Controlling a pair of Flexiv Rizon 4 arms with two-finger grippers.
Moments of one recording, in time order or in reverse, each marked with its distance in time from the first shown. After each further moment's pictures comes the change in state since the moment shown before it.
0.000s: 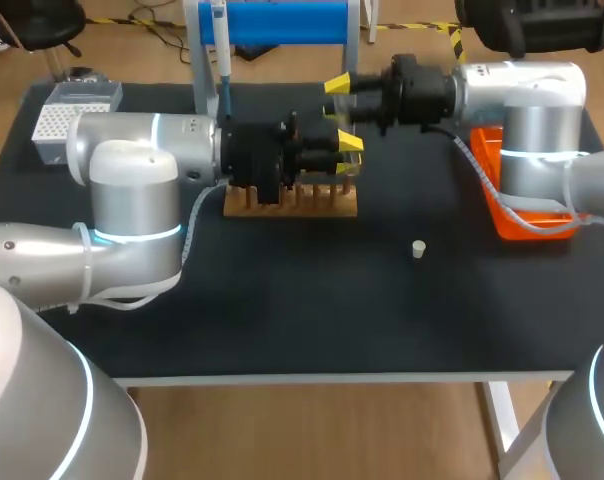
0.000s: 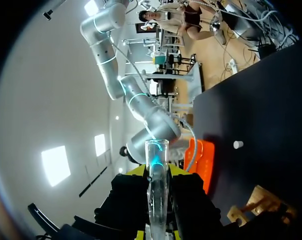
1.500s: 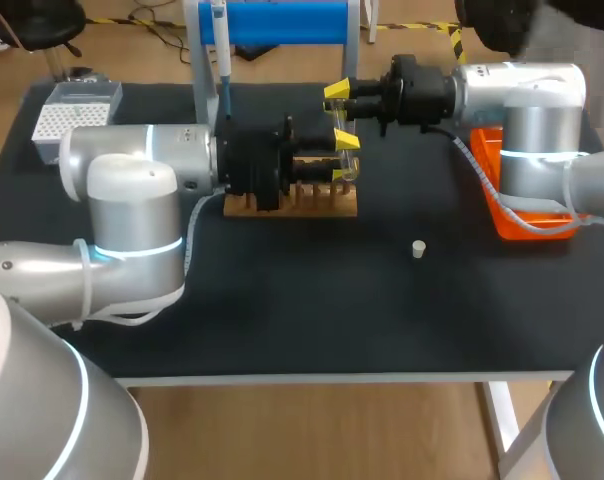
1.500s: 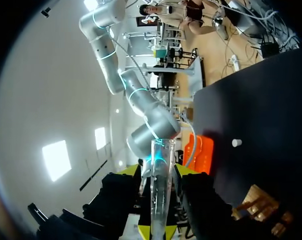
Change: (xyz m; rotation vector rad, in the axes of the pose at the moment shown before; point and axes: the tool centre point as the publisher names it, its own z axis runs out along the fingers) left arm 0.002 -0.002 -0.006 -0.065 -0.001 -0.011; right arm -0.001 0.000 0.000 0.000 0.001 -0.001
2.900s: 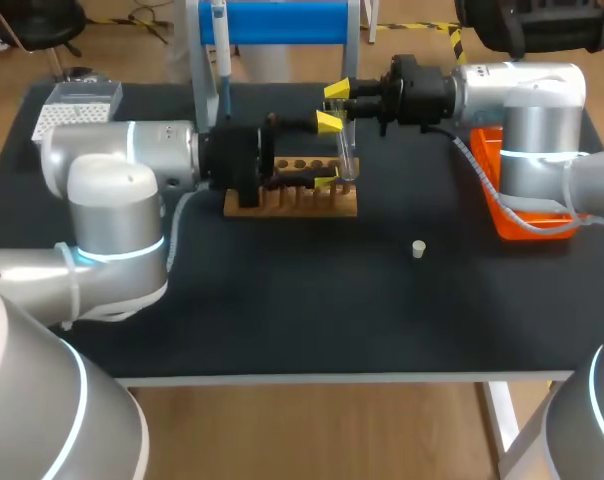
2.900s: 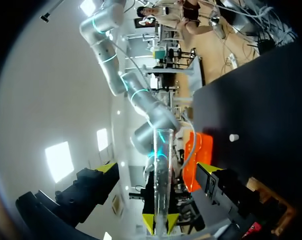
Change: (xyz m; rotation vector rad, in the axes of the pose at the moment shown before) left arm -0.005 0.009 -0.021 0.004 -0.016 0.014; right arm 0.000 0.000 0.000 0.000 0.000 0.000
